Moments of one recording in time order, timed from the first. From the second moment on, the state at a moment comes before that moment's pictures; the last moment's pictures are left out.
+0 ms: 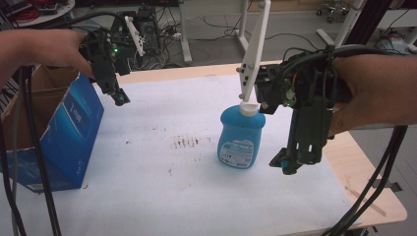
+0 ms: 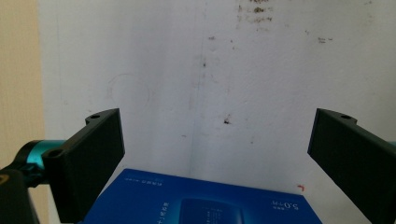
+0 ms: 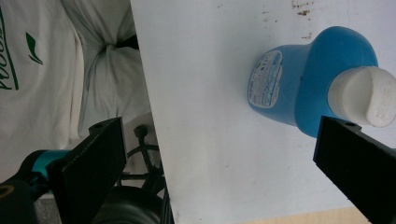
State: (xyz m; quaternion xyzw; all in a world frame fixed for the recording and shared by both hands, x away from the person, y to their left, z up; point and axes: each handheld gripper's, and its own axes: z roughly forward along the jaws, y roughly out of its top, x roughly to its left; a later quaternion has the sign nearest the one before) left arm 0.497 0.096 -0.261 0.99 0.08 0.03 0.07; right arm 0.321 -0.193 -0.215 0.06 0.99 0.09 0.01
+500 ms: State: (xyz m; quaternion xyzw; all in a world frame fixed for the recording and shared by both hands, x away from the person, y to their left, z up) left arm 0.500 0.094 -0.265 0.99 0.07 0.03 0.07; right arm 0.336 -0.215 -0.218 0.11 0.98 0.13 0.04
